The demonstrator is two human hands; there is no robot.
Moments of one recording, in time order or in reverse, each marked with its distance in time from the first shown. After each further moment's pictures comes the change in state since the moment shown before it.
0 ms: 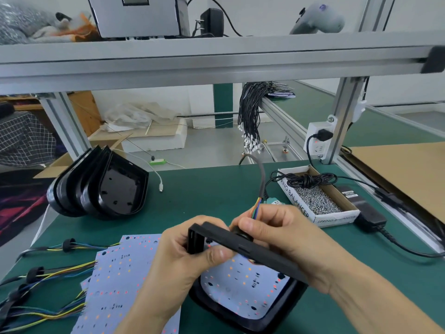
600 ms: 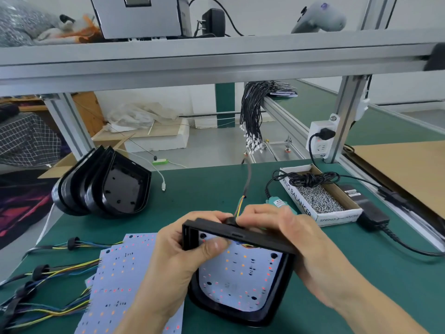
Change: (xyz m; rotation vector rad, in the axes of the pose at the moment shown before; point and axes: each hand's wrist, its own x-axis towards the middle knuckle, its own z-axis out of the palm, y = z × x) left_hand -0.002 0.001 -0.001 -0.061 0.121 -0.057; right_hand -0.014 0.017 -0.004 -0.096 0.047 -0.238
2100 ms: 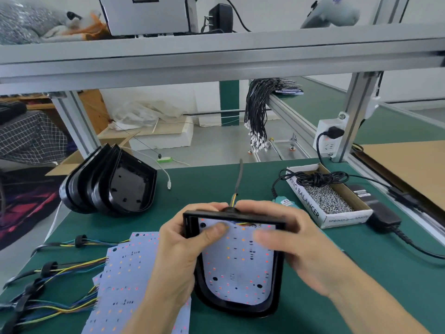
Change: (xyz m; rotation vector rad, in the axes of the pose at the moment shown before) left_hand 0.009 -0.008 -0.005 -0.060 0.170 -0.053; right_hand 0.019 0.008 -0.001 0.098 -0.043 0.055
